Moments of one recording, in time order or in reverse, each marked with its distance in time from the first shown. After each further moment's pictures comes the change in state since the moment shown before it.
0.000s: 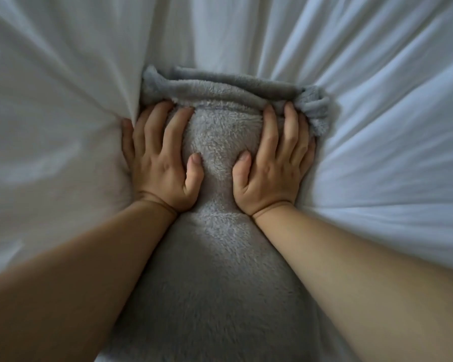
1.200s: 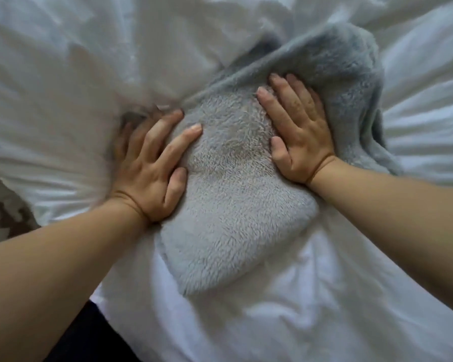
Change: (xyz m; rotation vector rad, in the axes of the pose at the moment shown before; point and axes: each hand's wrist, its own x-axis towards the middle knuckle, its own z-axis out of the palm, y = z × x) left_hand -0.195 0.030 -0.026 -0.017 0.216 -0.494; right_hand 0.047 -0.027 -0.014 0.142 -0.418 -1.477
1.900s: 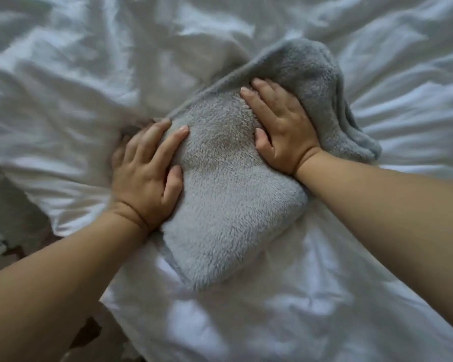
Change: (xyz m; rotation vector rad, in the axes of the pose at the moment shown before) left_hand 0.002 0.027 -0.038 0.001 -0.040 -0.097; right_hand 0.001 -0.009 -0.024 0.002 -0.013 0.107
